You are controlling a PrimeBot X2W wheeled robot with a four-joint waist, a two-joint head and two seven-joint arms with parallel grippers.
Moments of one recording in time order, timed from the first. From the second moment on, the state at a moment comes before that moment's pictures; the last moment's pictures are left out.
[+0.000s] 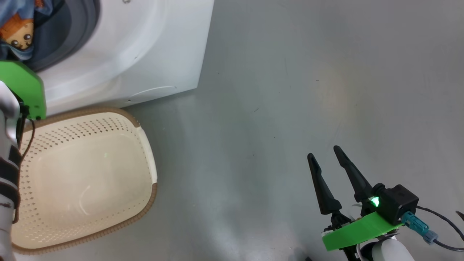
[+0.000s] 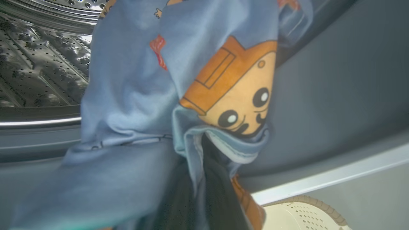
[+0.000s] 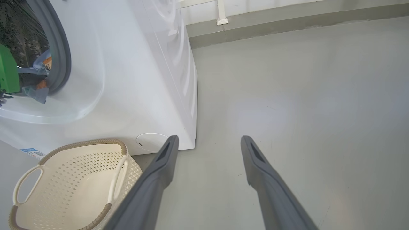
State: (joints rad) left arm -1.08 0.32 -0.22 1.02 -0.08 0.12 0.07; right arm -0.12 -0.05 0.15 0.06 0.26 0.13 -0.26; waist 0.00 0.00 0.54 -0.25
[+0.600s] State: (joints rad) left arm -1.15 0.29 -0.12 1.04 -0.19 0.18 -0.23; right arm -0.12 -0.05 0.16 0.06 0.28 0.13 -0.26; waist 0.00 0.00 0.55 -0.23
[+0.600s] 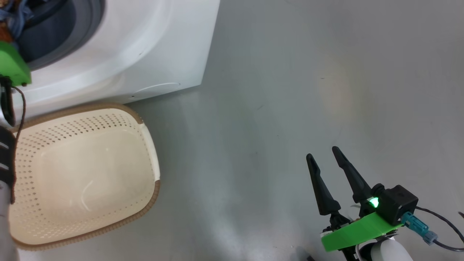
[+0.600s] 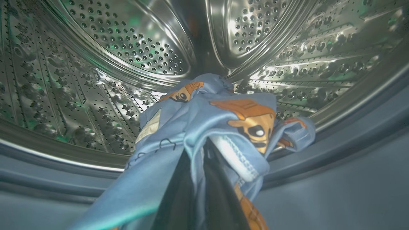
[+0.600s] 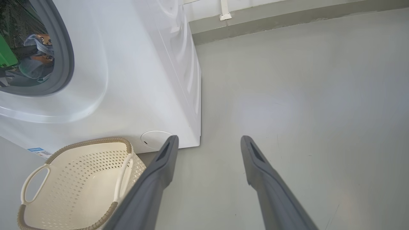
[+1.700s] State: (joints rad) left arm -1.39 0.30 0.30 0.85 -0.39 0.20 -0.26; right arm -0.08 -0.04 0.25 0.04 0.30 0.13 -0.26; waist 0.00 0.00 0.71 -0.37
